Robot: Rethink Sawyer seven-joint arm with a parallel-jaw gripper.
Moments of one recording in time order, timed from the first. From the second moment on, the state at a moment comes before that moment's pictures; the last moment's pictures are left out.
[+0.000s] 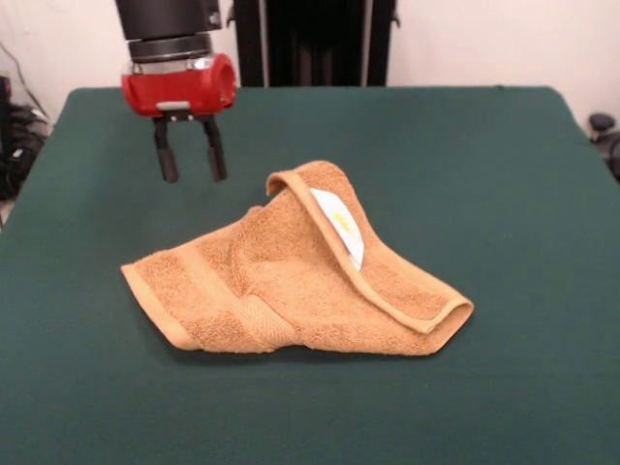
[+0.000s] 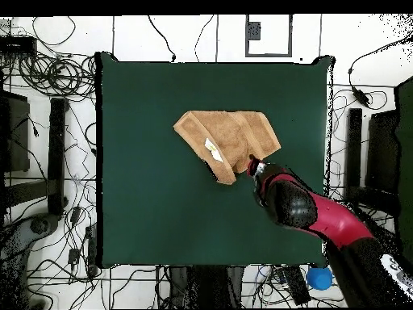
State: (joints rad) arm -0.82 -0.63 0.41 1.90 -0.27 0.09 1.71
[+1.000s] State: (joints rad) arm -0.61 -0.64 0.33 1.93 -0.17 -0.07 1.71
